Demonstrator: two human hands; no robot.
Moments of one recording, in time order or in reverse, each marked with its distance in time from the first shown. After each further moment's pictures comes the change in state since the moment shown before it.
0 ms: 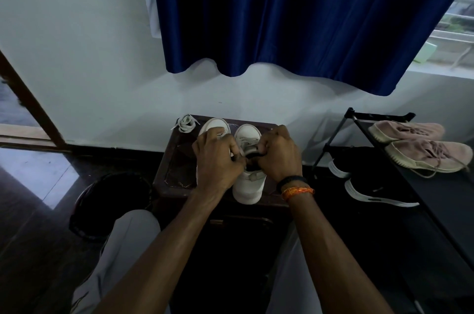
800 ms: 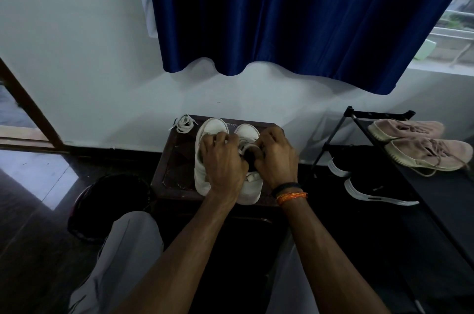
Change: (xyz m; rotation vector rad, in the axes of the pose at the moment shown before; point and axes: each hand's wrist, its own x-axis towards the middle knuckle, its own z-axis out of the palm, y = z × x) left_hand 0.003 0.006 0.036 0.245 0.110 0.010; right_hand -0.004 0.007 0.020 -0.076 0.258 -0.174
